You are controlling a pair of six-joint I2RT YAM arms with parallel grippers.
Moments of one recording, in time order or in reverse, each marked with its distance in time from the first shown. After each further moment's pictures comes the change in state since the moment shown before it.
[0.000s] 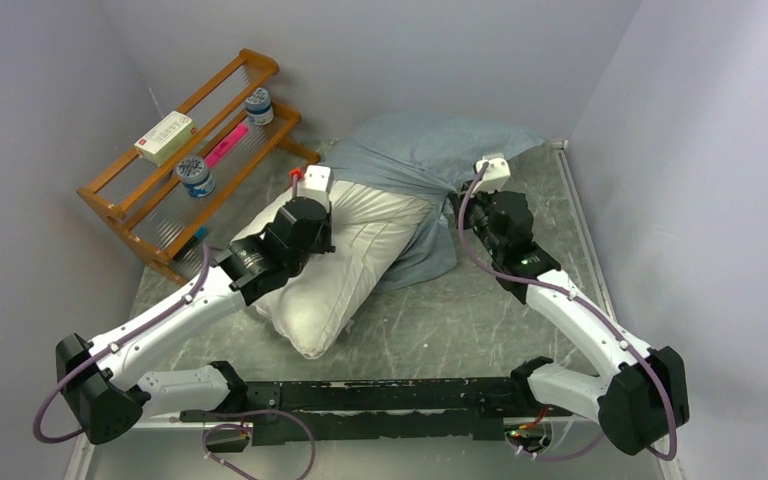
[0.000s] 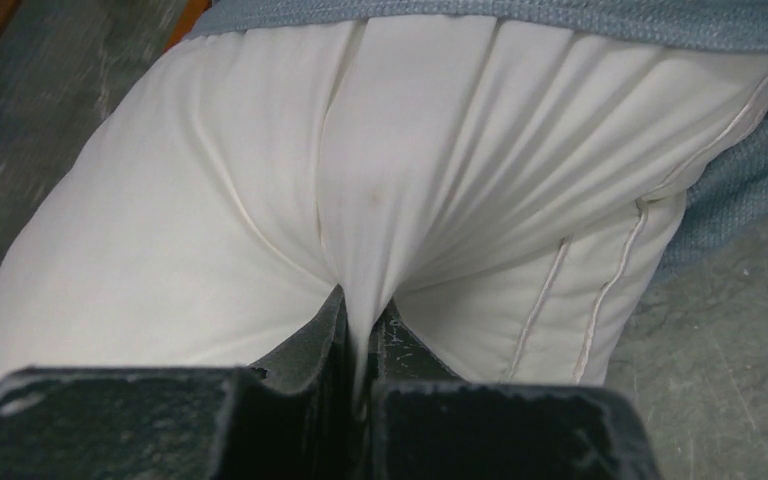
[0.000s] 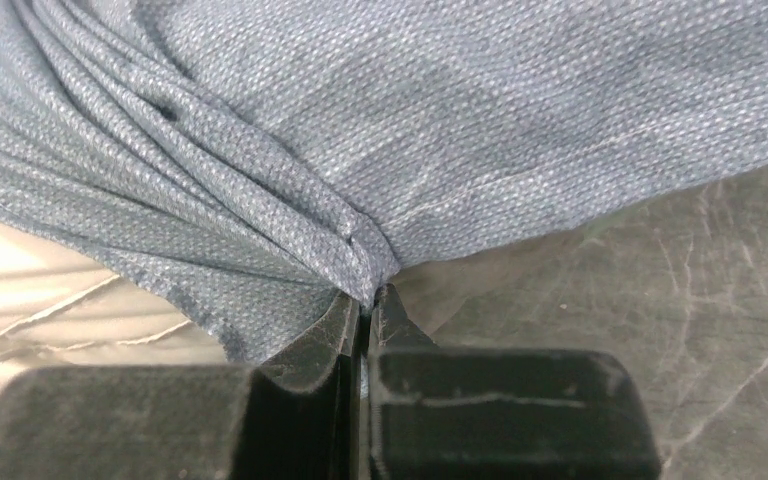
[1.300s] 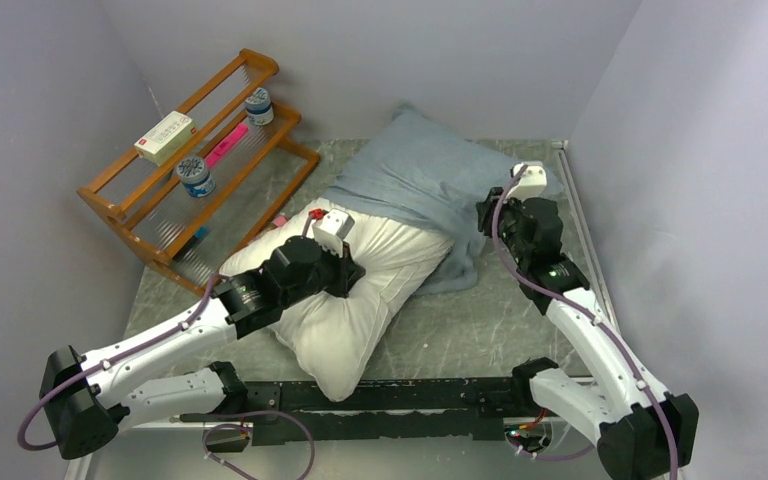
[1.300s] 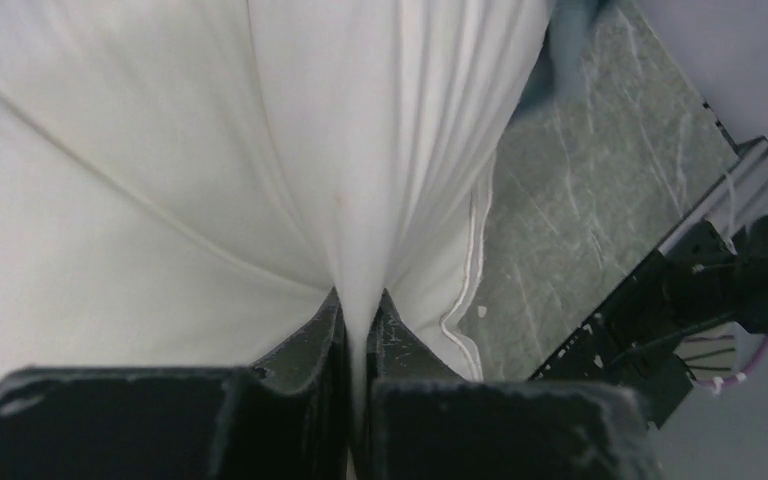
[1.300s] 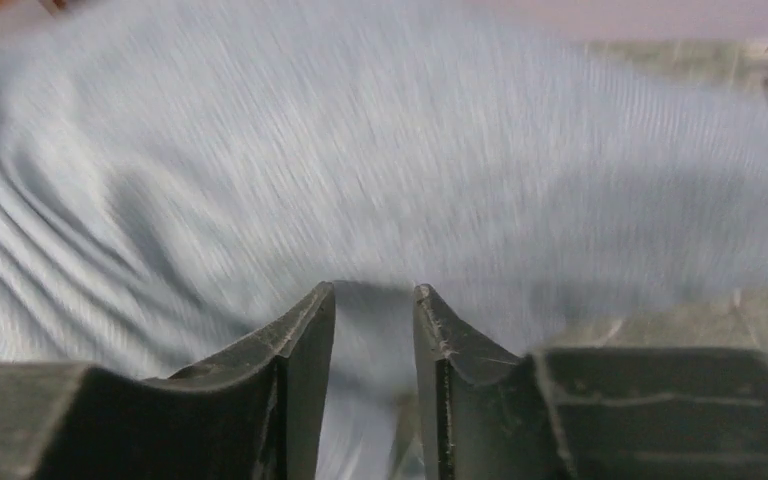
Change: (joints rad) left arm -0.114 -0.148 -0.291 0.240 0.397 -0.058; right arm -0.139 -0.152 -0.005 -0.258 -0.007 0.079
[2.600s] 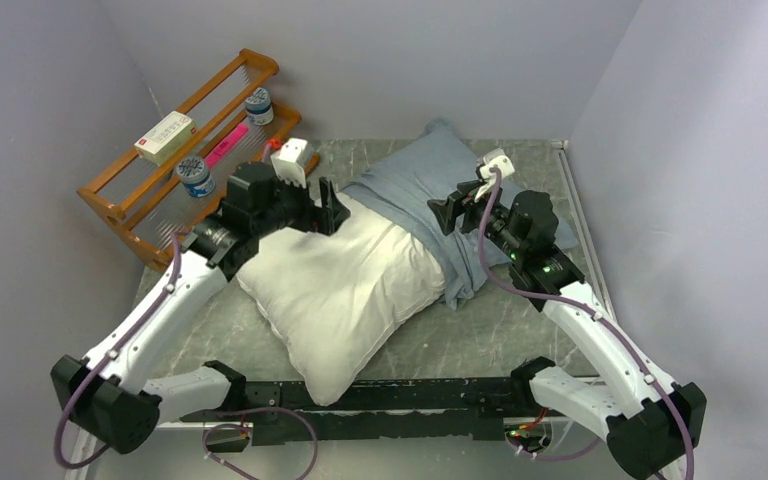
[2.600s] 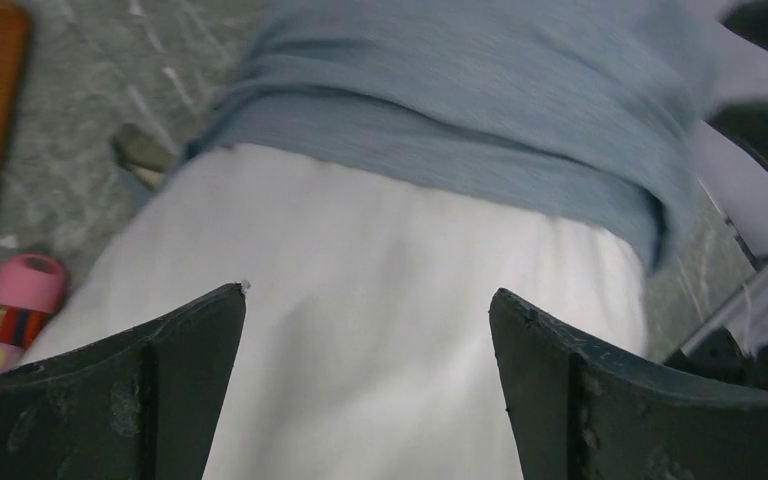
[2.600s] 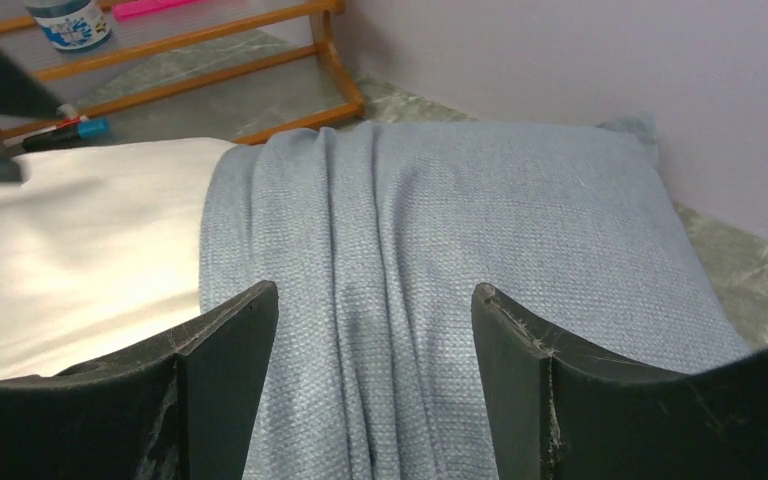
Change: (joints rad) left arm 0.381 0.113 0.339 -0.183 0.266 0.127; right arm 0.126 0.020 0.084 0.127 -0.304 -0.156
